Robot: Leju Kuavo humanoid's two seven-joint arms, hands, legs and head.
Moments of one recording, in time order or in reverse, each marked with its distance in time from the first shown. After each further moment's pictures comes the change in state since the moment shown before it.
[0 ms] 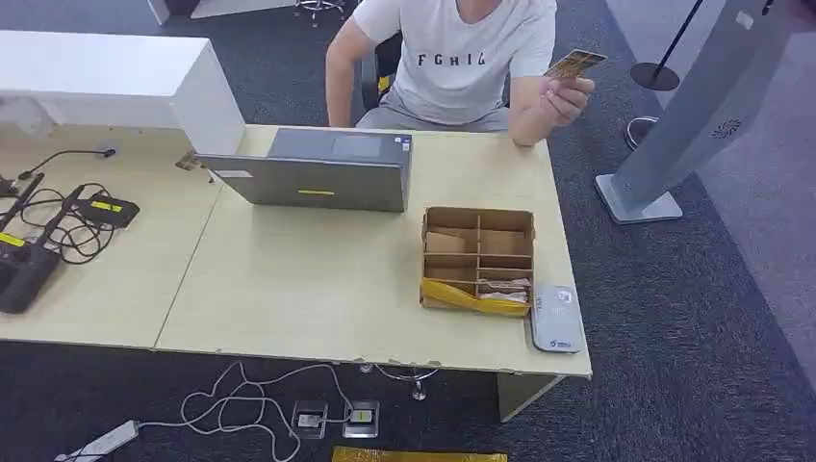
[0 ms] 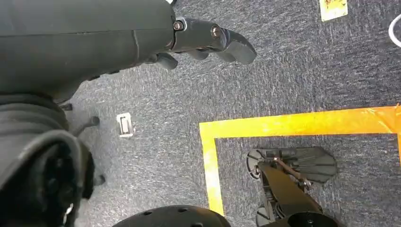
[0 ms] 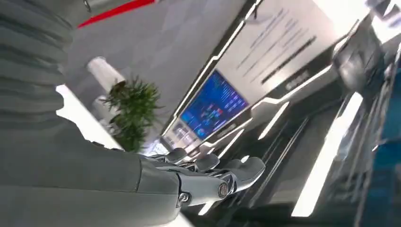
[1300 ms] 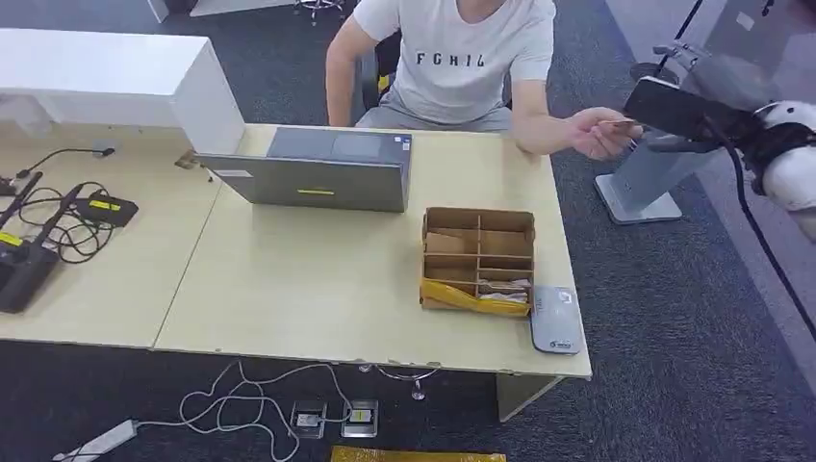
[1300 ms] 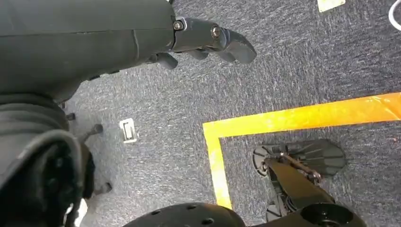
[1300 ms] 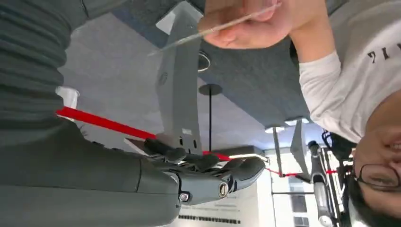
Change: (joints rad) left arm 0.000 0.007 -0.042 0.000 -0.018 -0.032 0.002; right arm 0.588 0.056 0.286 -0.627 -0.062 0.222 0.257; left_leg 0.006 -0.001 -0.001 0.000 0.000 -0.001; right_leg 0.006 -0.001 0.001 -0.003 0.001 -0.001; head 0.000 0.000
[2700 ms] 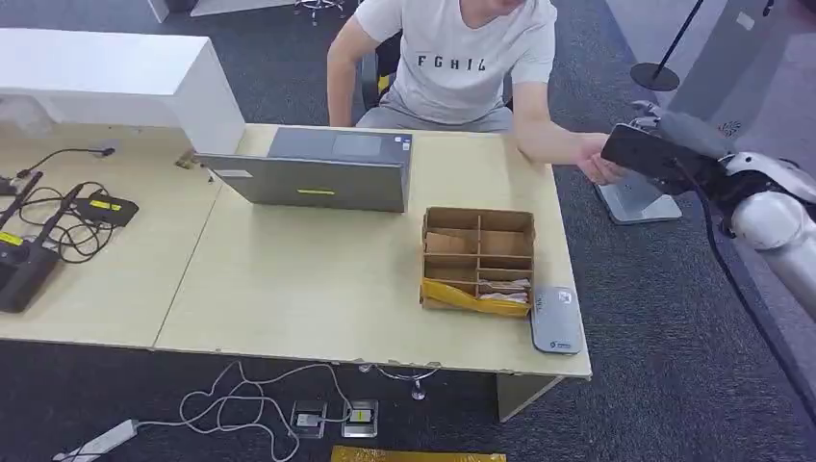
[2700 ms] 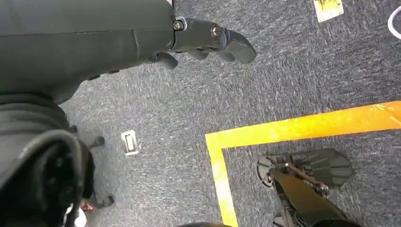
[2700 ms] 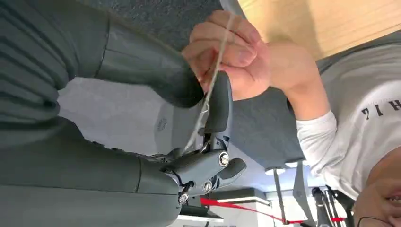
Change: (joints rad) left arm -0.001 0.023 -0.034 0.000 -0.011 -0.003 -0.008; right arm 0.130 -0.011 -0.015 -0.061 -0.110 0.008 0.047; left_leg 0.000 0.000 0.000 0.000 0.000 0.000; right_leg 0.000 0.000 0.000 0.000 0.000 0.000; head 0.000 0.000
